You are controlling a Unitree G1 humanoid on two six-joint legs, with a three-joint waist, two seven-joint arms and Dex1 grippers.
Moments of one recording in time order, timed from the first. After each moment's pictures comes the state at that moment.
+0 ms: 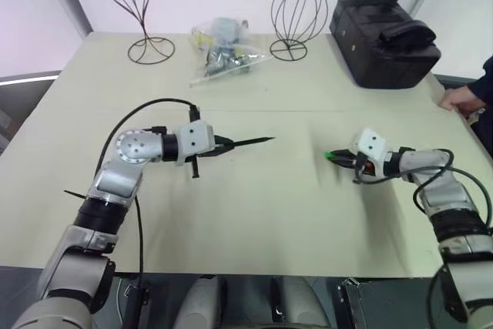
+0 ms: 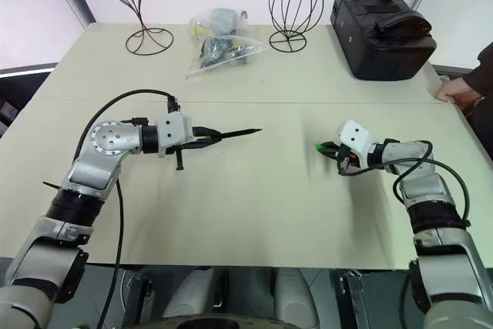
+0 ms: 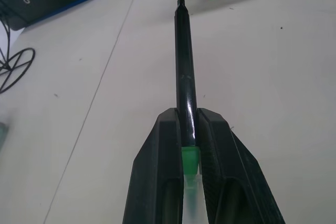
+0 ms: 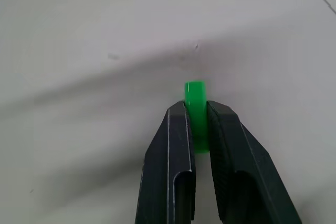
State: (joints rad) left arm -0.62 0.56 -0.19 0.25 -0.06 -0.16 -1.11; right arm -0.41 -0.78 0.06 0.36 0.04 -0.07 1.04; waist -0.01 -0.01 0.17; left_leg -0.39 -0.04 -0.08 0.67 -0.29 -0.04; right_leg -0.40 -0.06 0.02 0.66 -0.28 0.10
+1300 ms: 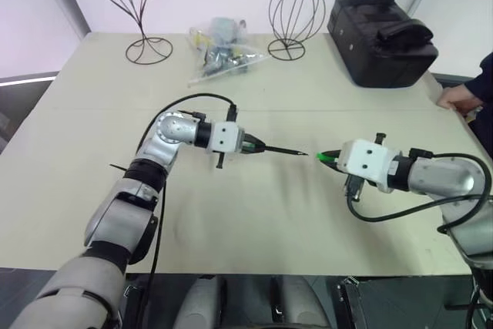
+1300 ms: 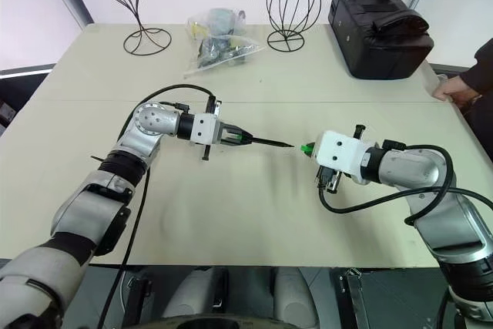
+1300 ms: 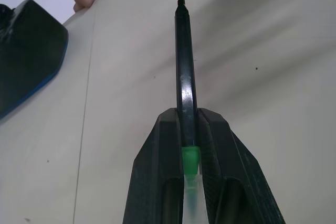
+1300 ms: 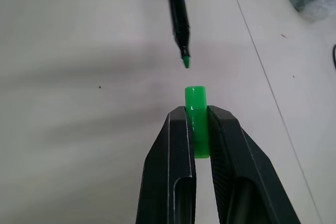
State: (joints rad) left arm -0.95 0.35 -0.29 0.86 -0.01 -0.69 -1.26; right arm -0.19 -0.91 -0.02 -0.51 0.05 0.42 0.91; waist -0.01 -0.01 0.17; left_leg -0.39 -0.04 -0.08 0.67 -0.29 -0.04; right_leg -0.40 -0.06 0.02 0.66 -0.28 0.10
